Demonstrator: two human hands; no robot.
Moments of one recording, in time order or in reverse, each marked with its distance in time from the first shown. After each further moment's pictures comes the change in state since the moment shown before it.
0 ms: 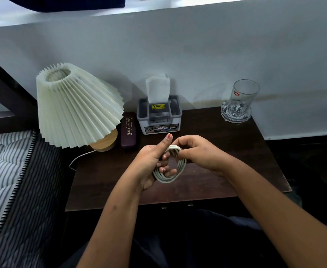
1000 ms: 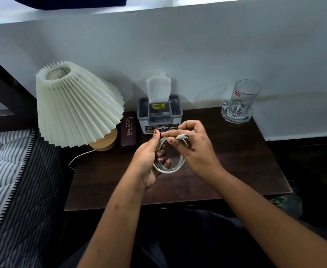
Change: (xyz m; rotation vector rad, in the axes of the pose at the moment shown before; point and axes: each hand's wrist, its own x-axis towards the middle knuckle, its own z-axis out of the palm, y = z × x) left_hand 0.007 0.000 0.003 -0.239 0.185 0.065; right_hand 0.002 0.007 0.020 -0.151 0.492 -0.397
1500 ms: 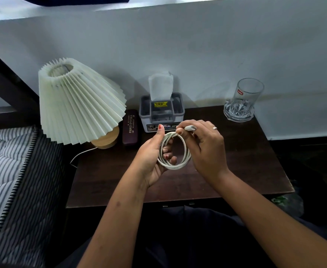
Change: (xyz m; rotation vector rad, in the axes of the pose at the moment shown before) left_hand -0.003 0.003 0.002 -0.022 -0.100 -0.024; right_hand -0.004 0.000 -0.004 -0.261 0.263 -0.264
